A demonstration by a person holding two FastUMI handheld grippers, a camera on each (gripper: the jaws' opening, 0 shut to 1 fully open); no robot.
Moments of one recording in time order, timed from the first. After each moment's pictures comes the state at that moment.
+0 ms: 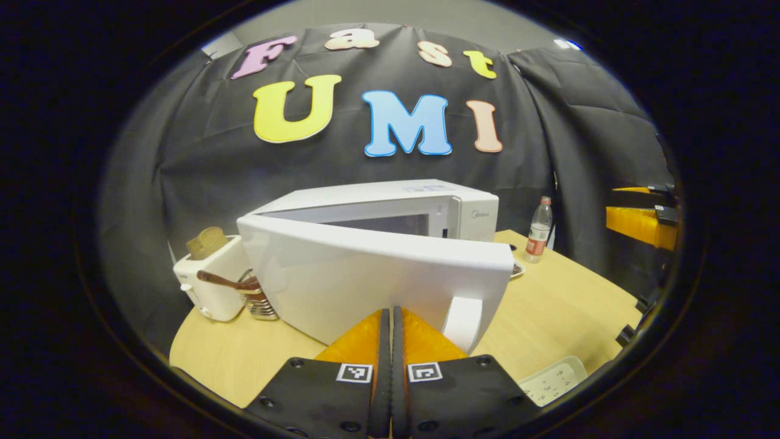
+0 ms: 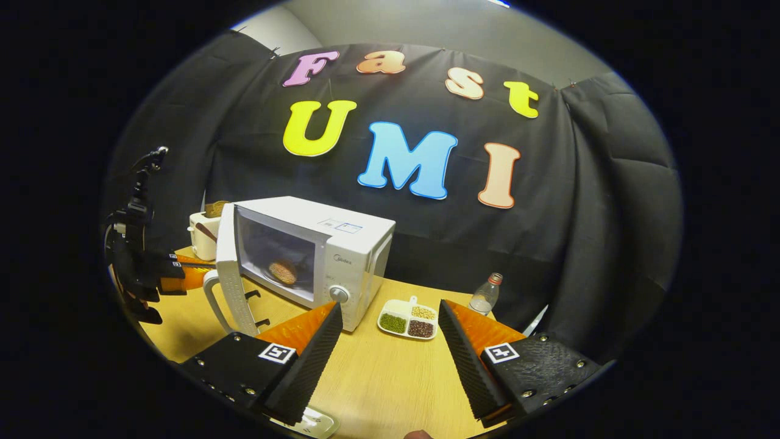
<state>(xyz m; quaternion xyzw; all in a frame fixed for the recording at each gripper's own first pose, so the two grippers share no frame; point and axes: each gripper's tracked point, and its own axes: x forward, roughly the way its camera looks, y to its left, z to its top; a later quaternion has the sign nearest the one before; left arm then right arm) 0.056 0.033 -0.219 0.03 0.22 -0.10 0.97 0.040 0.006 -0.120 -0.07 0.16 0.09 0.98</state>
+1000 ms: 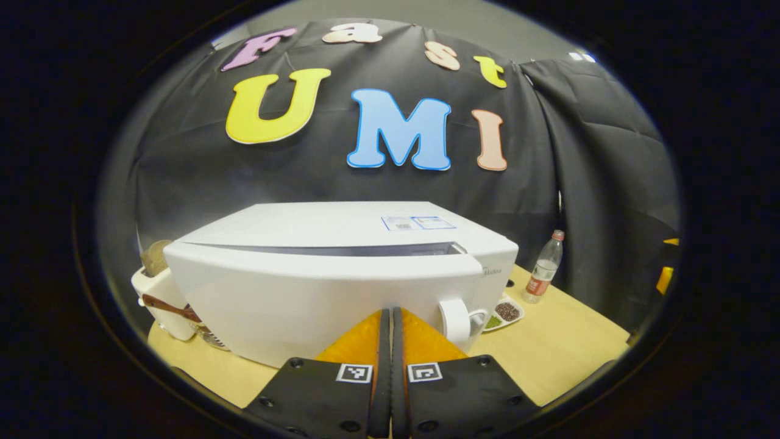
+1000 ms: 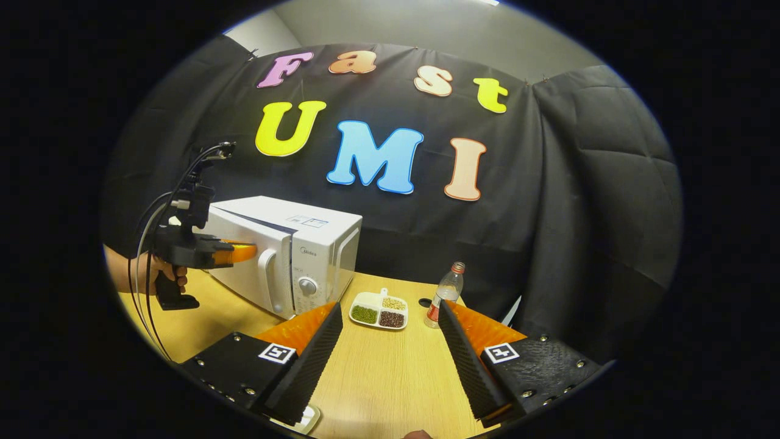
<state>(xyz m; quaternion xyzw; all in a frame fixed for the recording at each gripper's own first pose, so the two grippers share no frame) 0.181 -0.017 -0.212 -0.02 0.20 -0.11 0.97 0.020 -0.039 -0.124 -0.06 0.17 0.03 0.98</state>
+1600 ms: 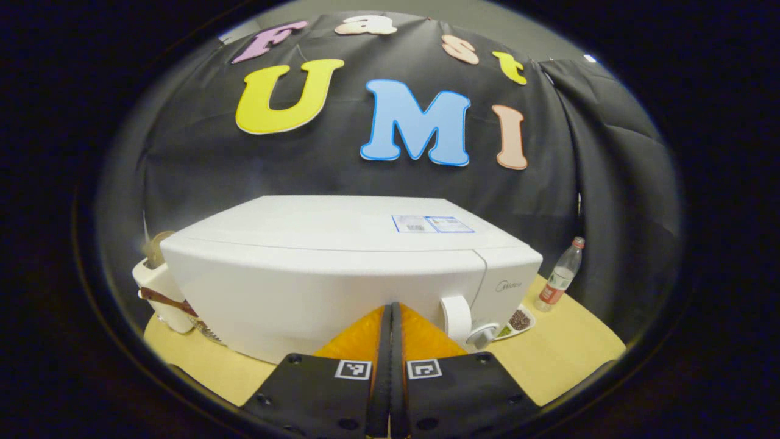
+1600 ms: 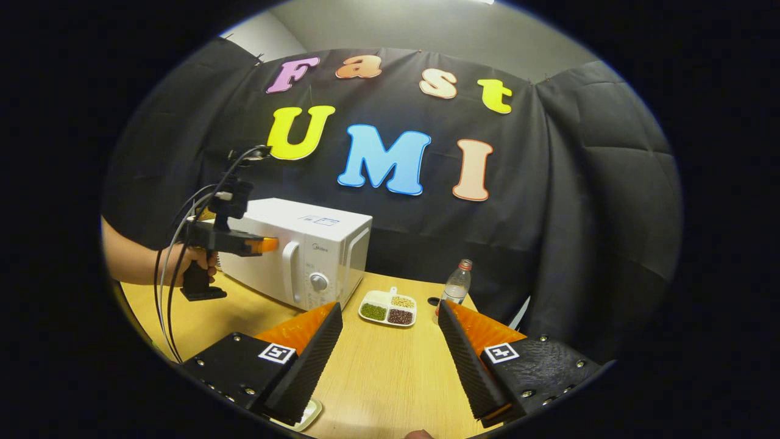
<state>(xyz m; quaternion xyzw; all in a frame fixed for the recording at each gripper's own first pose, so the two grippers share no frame) 0.197 -0.024 -0.219 0.00 0.22 -0.07 0.97 -0.001 -0.031 -0.133 -0.05 0.16 0.08 0.98</state>
